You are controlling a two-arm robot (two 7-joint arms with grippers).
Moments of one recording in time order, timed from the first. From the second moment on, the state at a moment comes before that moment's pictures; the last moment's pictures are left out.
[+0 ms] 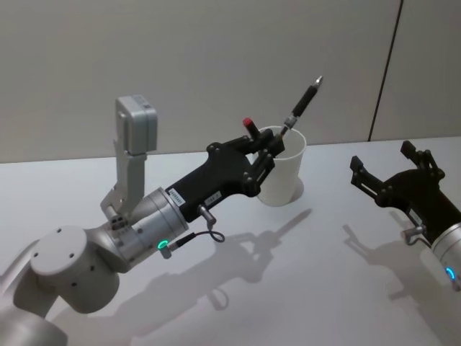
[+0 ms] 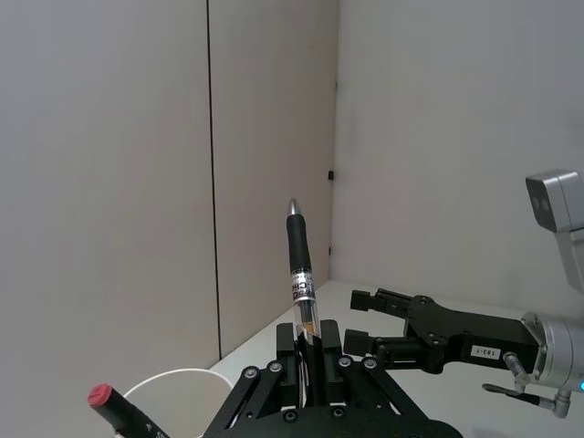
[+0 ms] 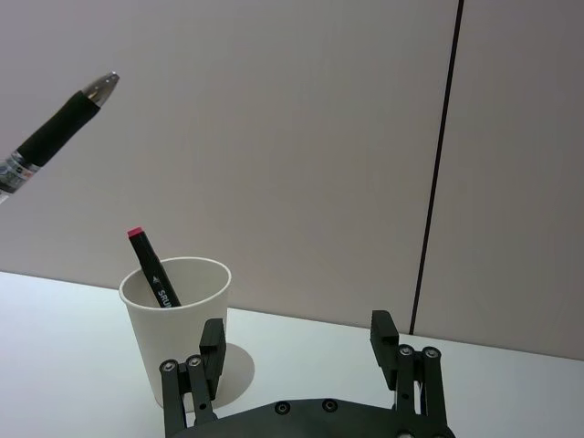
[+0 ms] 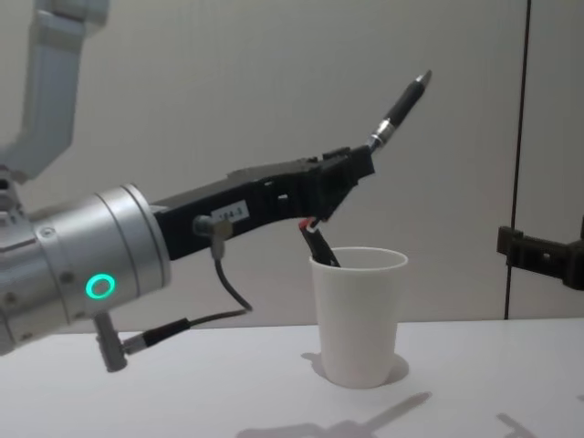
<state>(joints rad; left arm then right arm) -0.26 0.34 0.38 -1.57 -0.58 -0.02 -0.60 -0.01 0.34 -0.23 -1.77 0.29 0.03 0.07</state>
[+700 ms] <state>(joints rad) -0.29 0.31 0.40 -1.53 -0.54 -0.02 -0.59 -0.03 0.35 -0.21 -1.79 0.40 0.03 0.14</state>
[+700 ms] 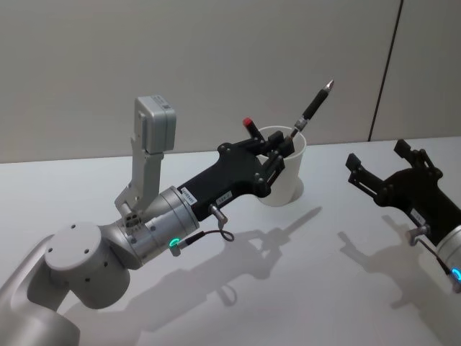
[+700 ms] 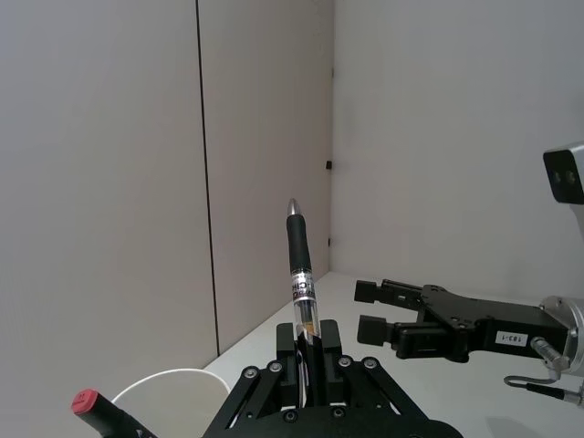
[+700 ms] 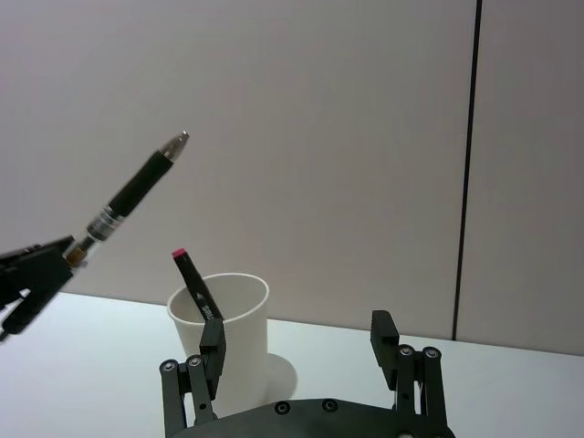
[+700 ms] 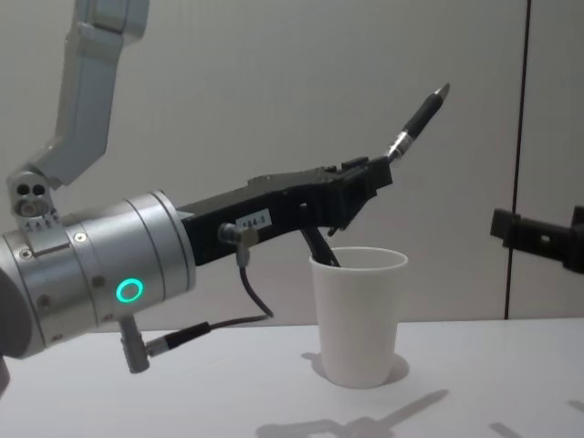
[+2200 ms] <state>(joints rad) -0.30 0.31 0.40 -1.53 -0.53 -0.02 -0.59 0.07 0.31 -0.16 -1.85 1.10 0.24 0.24</state>
